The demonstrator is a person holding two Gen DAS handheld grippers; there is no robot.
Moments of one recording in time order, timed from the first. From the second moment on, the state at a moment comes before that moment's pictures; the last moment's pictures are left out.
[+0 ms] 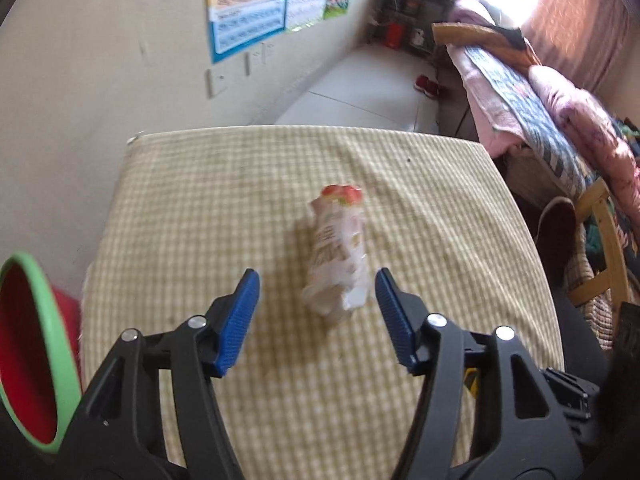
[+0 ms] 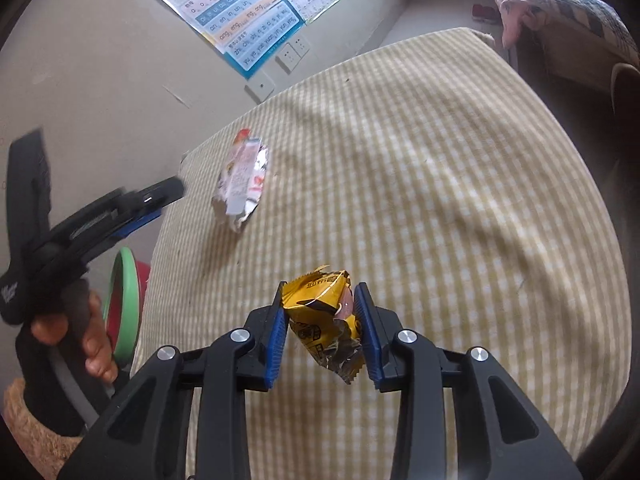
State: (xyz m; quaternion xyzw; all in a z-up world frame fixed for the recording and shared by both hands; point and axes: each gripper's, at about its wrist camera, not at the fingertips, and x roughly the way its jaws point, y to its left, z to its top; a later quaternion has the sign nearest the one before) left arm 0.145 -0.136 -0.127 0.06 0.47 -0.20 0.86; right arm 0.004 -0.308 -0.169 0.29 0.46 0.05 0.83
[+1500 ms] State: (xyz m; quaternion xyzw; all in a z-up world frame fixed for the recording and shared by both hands) left arm 0.105 -0.118 -0.165 0.07 0.52 -0.16 0.84; right arm 0.005 -0.308 -0.178 0.32 0.47 0.09 0.82
